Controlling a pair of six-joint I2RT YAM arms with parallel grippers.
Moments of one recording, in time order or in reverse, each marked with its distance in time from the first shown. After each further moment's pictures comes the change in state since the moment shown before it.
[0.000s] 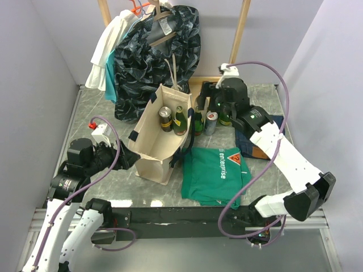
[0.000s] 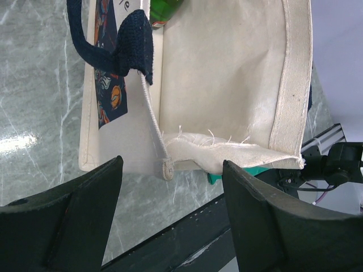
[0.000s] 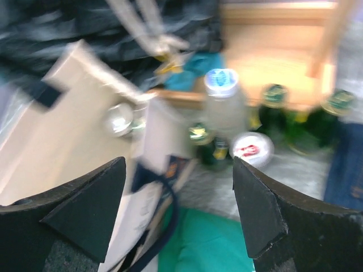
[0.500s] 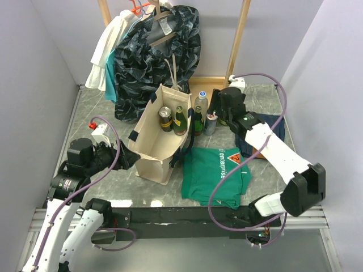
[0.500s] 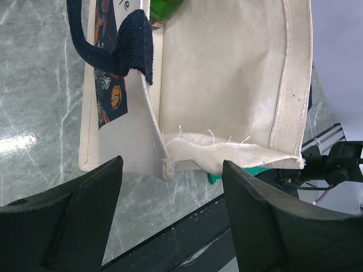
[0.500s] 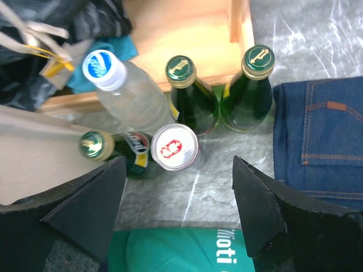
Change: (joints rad) left arm 0.000 0.000 0.000 0.000 0.000 0.000; right arm -0.083 0.069 -0.193 0.114 0.185 0.037
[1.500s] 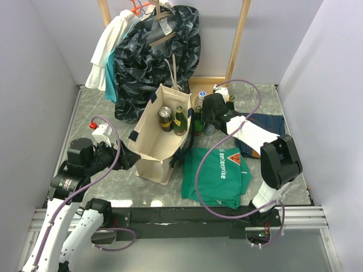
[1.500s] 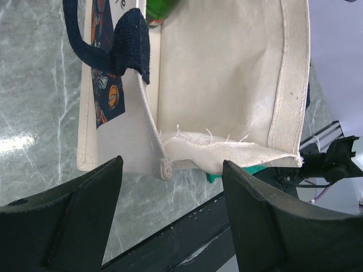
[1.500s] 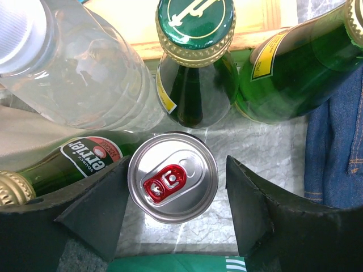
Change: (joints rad) left arm 0.000 0.005 0.000 0.000 0.013 0.003; right arm 0.000 0.293 -0.003 0.098 -0.011 0.007
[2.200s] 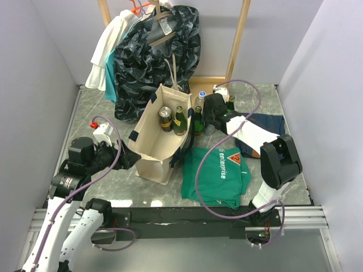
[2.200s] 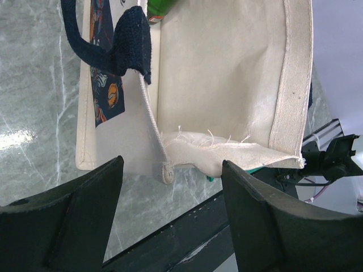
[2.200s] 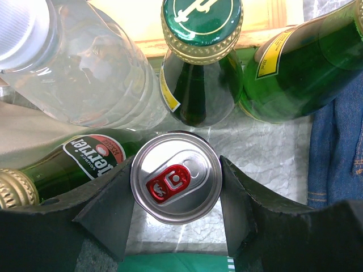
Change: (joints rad) left arm 0.000 0.013 0.000 0.000 0.005 0.000; right arm 0.000 0.000 -0.002 0.004 -0.013 -0.001
